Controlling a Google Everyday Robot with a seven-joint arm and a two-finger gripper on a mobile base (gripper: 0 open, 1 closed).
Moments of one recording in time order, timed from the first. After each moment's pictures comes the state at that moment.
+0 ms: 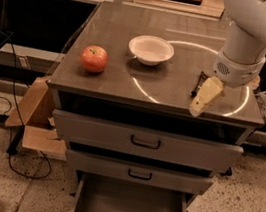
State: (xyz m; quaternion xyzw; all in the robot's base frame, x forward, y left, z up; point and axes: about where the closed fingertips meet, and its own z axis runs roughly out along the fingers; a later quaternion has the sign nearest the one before) arm 0.553 -0.234 0.854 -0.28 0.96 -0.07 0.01
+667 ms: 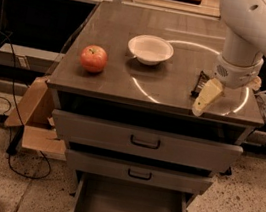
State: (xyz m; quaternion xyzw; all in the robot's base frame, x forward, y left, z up) arm 0.570 -0.255 0.837 -0.25 0.96 -0.10 0.00
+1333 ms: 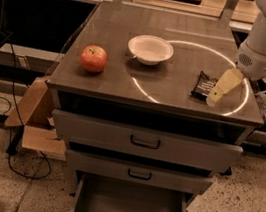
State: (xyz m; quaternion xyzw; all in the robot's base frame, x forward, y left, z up) arm 0.576 -0.276 0.863 -0.26 0.97 -0.06 0.02
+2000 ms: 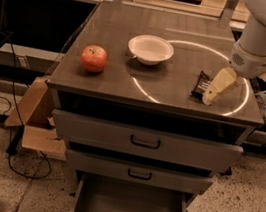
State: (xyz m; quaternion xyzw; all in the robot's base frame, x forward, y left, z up) arm 0.588 -0.275 0.861 -0.24 0.97 -0.08 0.03
